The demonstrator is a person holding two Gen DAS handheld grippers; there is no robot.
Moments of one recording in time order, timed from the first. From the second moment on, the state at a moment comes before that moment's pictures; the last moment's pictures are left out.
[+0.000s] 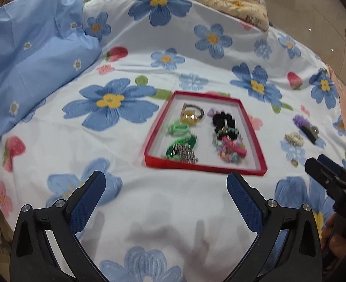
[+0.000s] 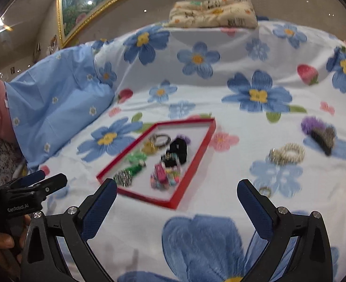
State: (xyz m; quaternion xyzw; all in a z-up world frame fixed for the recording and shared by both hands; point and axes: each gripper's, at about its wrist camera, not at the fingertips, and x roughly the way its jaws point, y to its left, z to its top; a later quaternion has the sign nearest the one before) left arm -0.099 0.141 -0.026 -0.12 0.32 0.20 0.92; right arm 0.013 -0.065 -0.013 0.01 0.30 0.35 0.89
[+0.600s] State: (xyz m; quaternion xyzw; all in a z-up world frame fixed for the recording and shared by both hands) left arm -0.109 0.128 -0.032 -0.10 0.32 0.20 0.92; right arm -0.005 -0.057 -0.034 -0.01 0.30 0.36 0.88
